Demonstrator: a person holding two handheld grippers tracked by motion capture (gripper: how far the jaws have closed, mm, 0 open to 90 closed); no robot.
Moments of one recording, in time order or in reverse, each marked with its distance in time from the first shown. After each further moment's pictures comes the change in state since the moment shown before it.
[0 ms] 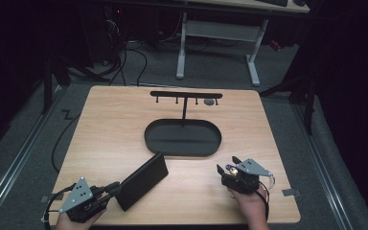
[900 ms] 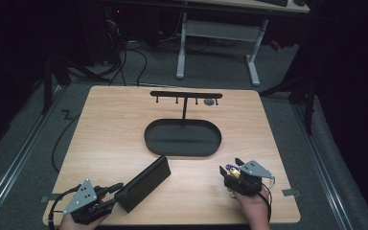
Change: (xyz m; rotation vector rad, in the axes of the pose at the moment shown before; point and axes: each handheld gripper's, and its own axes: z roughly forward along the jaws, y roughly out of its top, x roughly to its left) left arm -0.005 0.002 0.005 -0.009 -0.044 0.003; right arm -0.005 -0.006 -0.006 0.007 -0.018 0.012
